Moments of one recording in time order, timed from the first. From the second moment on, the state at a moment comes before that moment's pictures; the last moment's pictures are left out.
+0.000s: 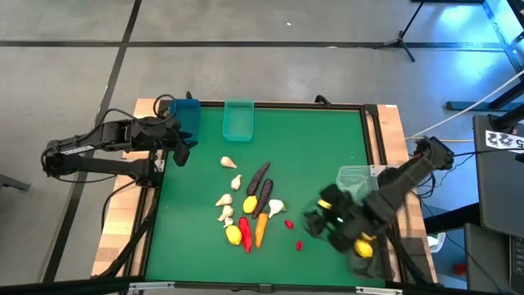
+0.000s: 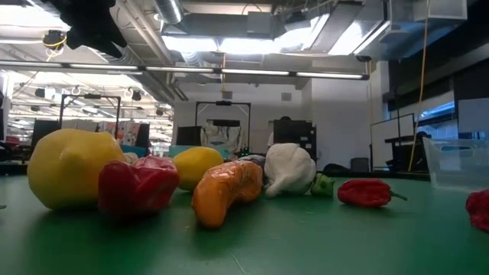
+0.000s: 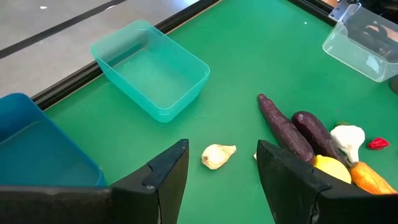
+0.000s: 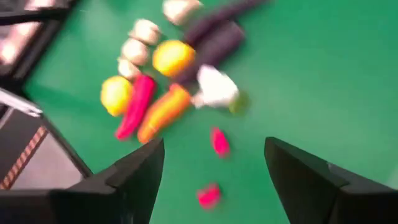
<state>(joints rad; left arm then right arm) 0.18 0.66 0.89 -0.93 -0.29 -0.46 0.67 1.57 1.51 -1.11 0.53 1.56</state>
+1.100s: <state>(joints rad) 0.18 0.66 0.89 -0.94 -0.28 -0.44 0.21 1.97 1.56 -0.21 0.03 -0.01</state>
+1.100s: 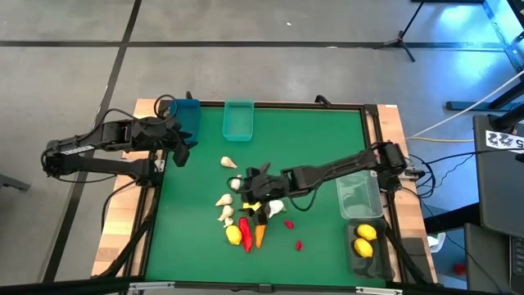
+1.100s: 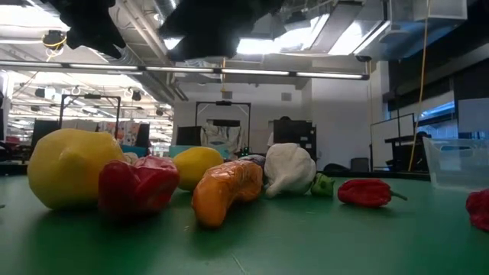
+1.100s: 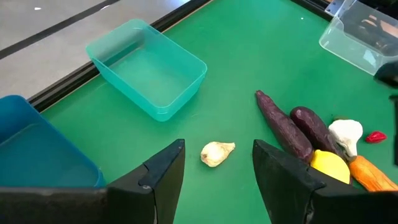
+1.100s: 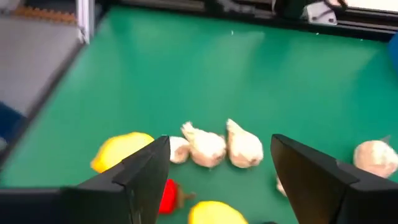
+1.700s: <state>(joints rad) 0.18 0.66 0.89 -0.96 -0.28 -0.47 0.18 2.14 1.76 -0.62 -0.01 -0.35</state>
